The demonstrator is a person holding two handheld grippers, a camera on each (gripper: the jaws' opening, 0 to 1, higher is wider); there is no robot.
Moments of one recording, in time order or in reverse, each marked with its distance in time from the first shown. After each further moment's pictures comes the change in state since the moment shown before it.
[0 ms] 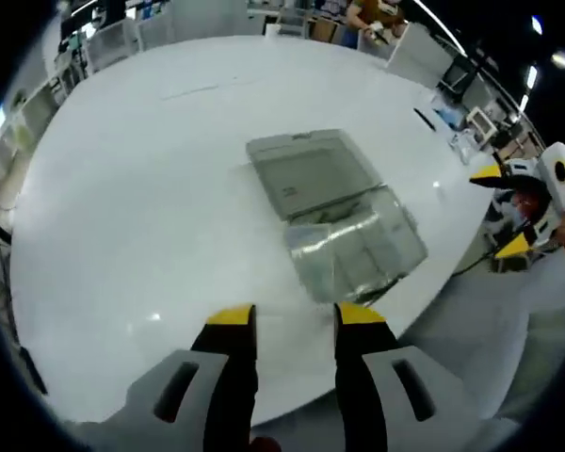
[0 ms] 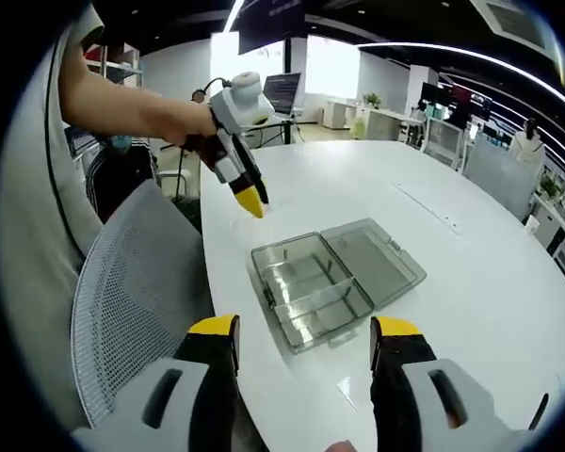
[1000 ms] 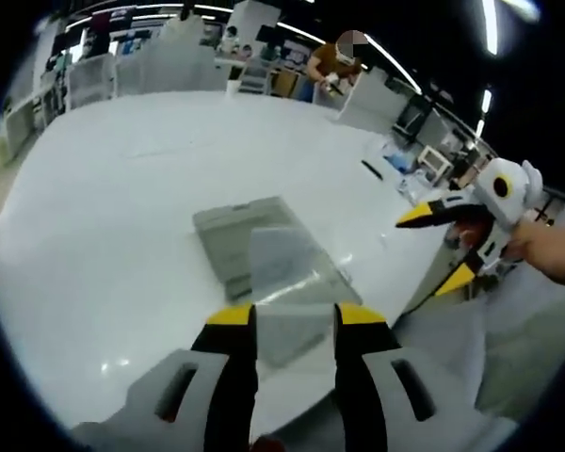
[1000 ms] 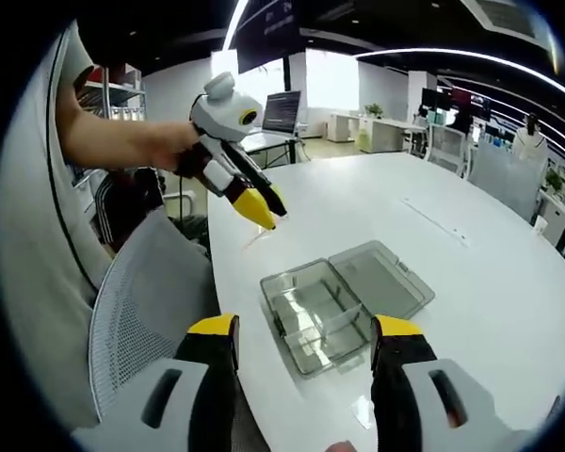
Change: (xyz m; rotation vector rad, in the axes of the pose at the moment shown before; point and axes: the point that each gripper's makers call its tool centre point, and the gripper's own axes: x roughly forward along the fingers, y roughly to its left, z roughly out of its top) left arm -0.030 -0.051 0.047 0.034 -0.246 -0.183; right arm 0.002 0.004 0.032 0.042 -0.075 0.053
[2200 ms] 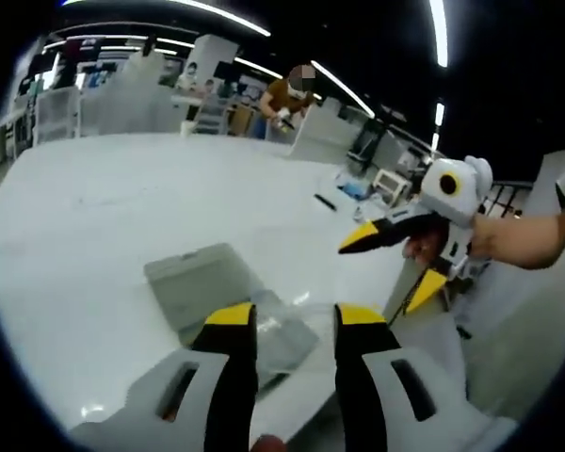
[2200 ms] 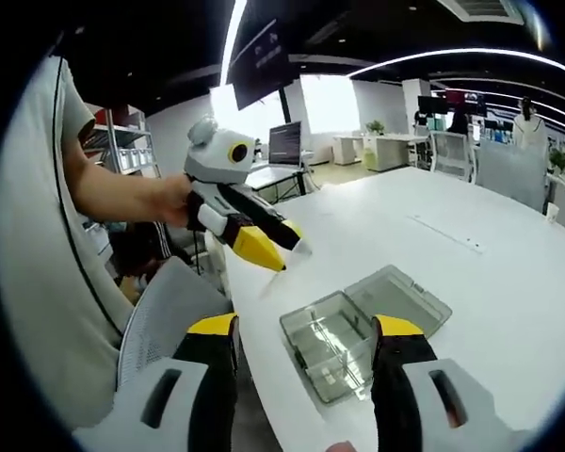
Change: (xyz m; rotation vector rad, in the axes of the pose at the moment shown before) left arm 0.002 -0.052 0.029 0.091 -0.169 -0.190; right arm -0.005 0.006 0.032 0.110 -0.138 0.091
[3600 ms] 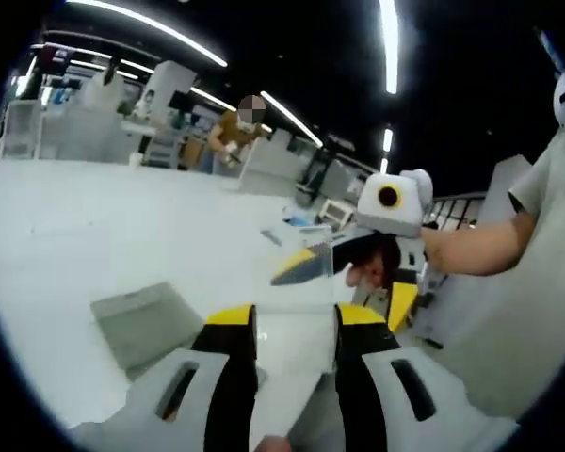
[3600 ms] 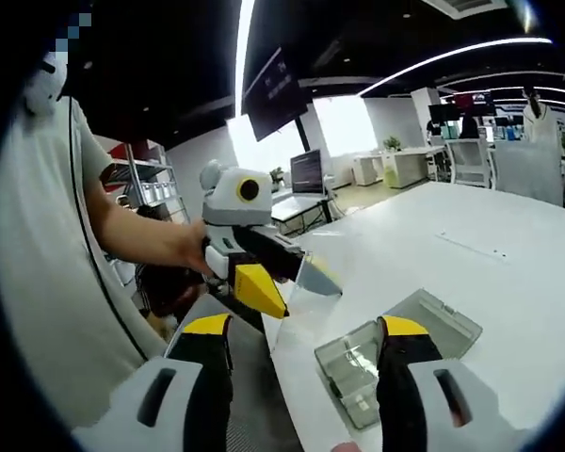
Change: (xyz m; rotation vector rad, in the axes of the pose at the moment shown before) left arm 0.003 -0.057 0.026 0.033 -0.159 -0.253; right arm -0.002 0.021 0.035 0.075 -0.127 0.128
